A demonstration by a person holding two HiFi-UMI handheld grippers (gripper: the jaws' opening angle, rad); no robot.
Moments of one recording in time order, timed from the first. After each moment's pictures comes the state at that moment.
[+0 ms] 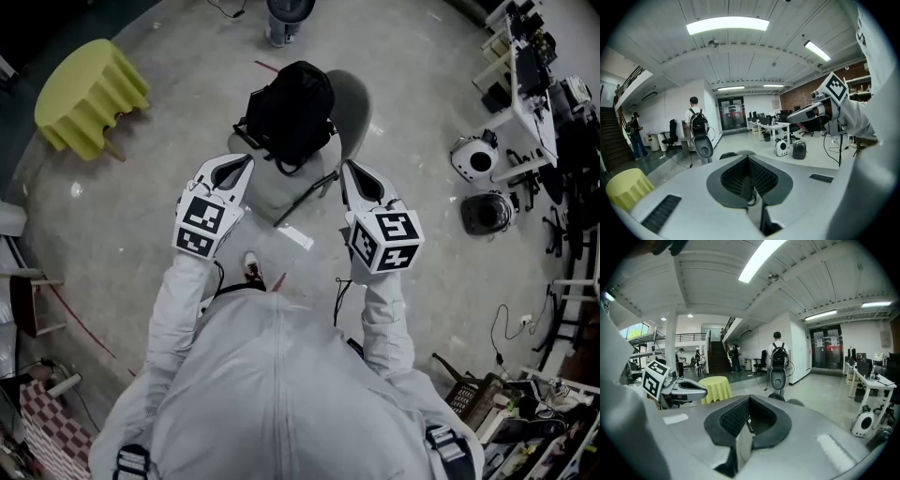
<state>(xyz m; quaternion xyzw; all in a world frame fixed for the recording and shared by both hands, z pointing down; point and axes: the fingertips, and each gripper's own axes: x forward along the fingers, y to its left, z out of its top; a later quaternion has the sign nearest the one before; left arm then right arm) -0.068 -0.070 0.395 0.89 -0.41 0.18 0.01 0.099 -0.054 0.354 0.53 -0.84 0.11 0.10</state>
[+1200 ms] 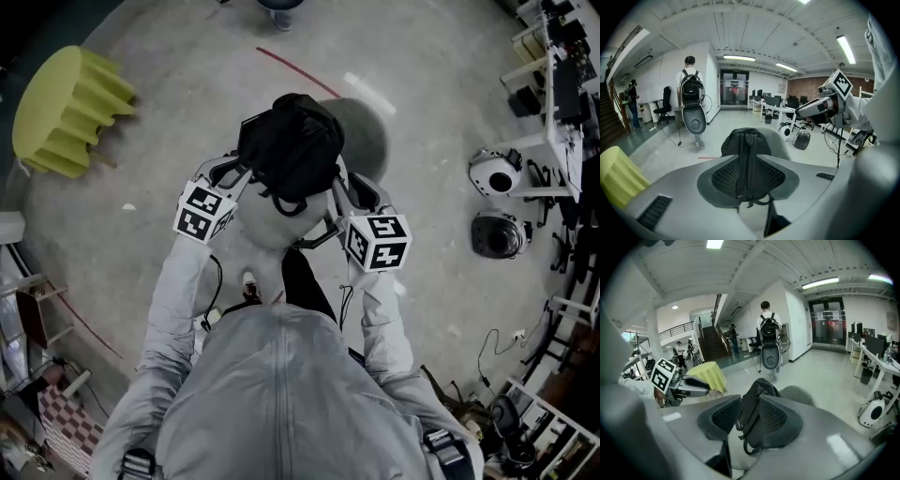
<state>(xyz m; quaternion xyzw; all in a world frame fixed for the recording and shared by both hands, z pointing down) -0.049 -0.337 0.551 0.87 -0.37 0.28 0.14 0.149 -0.314 0.494 0.51 -0.81 0.23 0.18</state>
